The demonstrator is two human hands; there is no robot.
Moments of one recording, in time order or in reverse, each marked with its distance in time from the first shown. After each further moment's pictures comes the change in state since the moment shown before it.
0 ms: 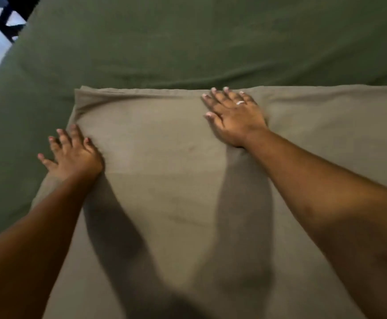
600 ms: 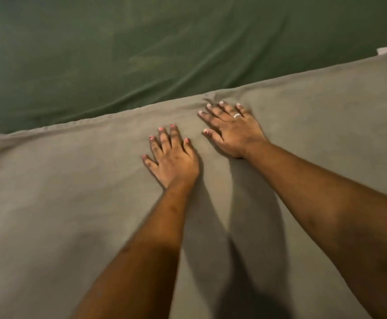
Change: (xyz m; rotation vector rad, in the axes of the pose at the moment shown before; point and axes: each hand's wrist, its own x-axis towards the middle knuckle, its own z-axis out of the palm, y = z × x) left_hand -0.272 0.312 0.001 -0.189 -0.131 0.443; right_hand -0.152 0.185 -0.023 -0.014 0.027 0.176
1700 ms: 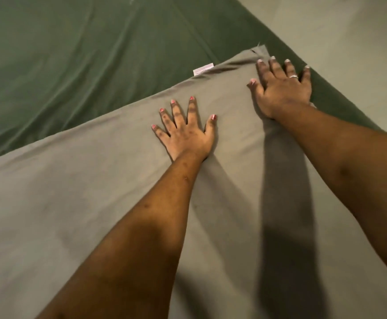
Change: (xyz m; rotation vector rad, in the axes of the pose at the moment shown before) left_hand -0.092 0.366 0.084 0.030 -0.098 0.382; right_hand -0.158 0.402 -0.070 -0.011 0.017 0.739
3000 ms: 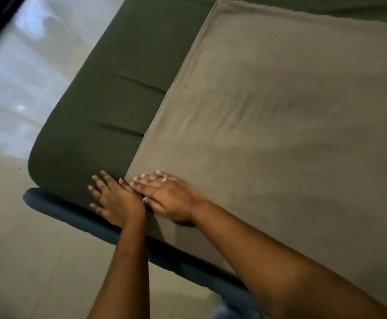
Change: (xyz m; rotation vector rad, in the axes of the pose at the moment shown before) left_hand -0.560 -0.729 -0.150 -0.119 0.291 -1.375; right_hand -0.744 -0.638 0.102 0.227 -0.556 -1.718
